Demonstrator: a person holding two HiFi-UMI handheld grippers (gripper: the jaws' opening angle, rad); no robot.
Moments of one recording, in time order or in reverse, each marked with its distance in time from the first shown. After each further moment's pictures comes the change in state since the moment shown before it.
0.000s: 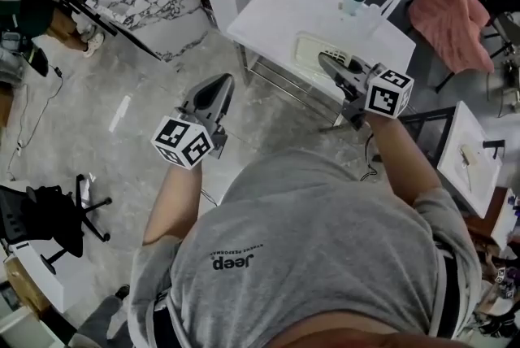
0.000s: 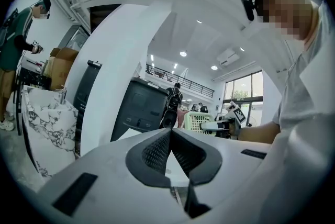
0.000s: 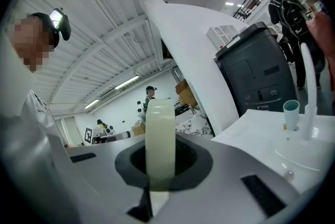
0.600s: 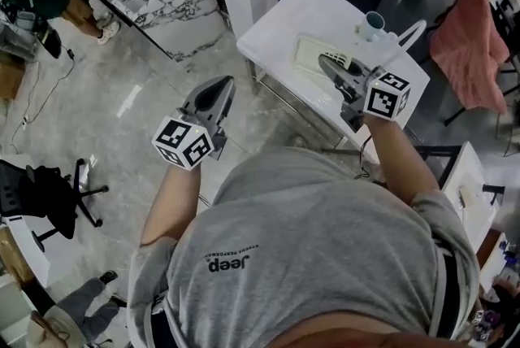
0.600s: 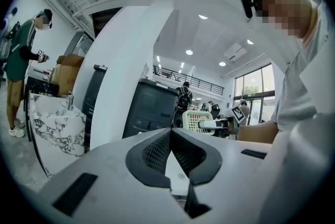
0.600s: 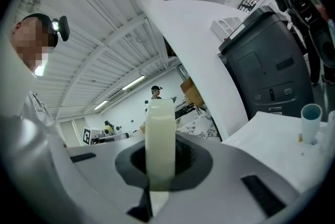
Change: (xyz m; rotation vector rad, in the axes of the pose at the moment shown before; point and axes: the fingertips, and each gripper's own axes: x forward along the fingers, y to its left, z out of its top) left arm 0.047 0.033 0.008 0.024 0.003 0.114; right arm 0.044 -0.065 0.030 0.008 0.030 0.102
